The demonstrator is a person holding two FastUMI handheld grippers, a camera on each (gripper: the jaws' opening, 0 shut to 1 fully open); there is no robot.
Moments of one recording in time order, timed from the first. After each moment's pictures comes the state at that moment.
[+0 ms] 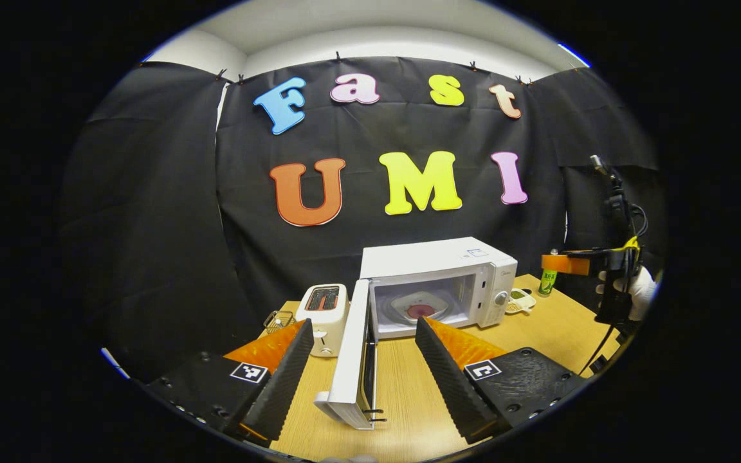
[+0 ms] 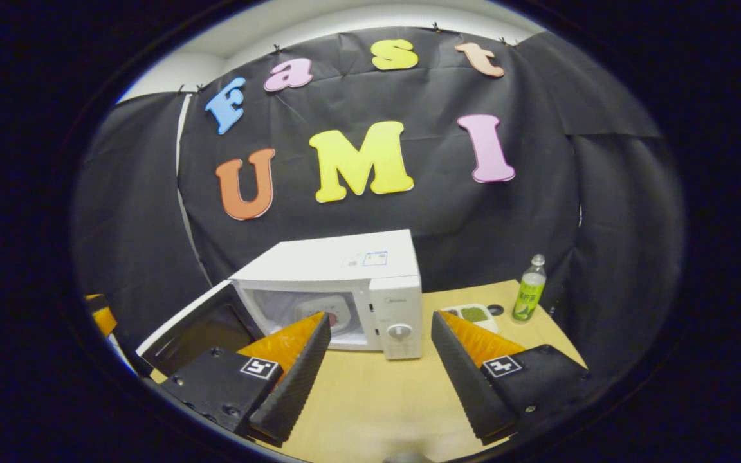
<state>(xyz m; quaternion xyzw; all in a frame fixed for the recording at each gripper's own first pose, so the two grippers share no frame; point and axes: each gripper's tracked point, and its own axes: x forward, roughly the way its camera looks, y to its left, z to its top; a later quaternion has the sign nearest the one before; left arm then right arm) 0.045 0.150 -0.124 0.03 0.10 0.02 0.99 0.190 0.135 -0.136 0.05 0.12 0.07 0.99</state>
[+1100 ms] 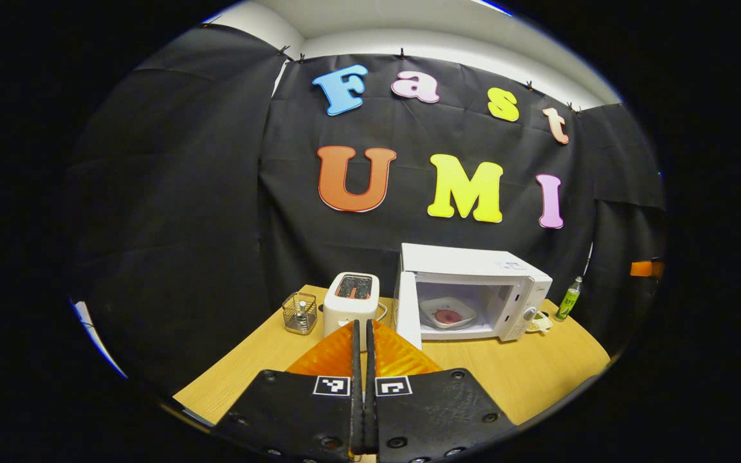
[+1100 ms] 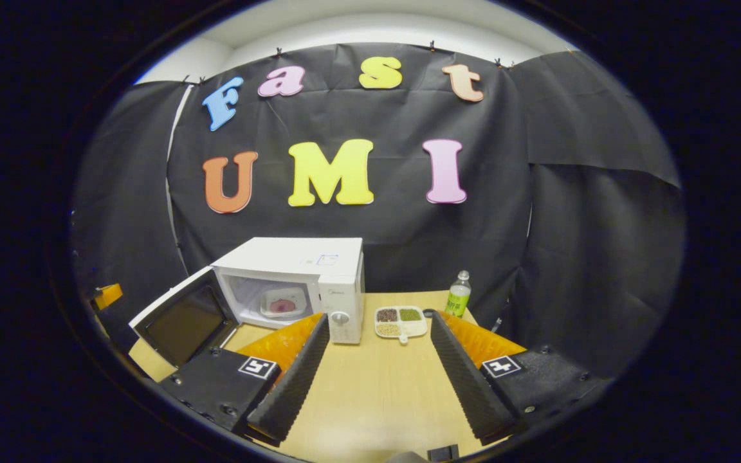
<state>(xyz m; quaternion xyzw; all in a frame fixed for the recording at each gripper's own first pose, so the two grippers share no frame) 0.045 0.232 -0.167 -0.05 0.09 0.07 0.99 0.104 0.059 -0.108 0.02 0.13 0.02 0.99</state>
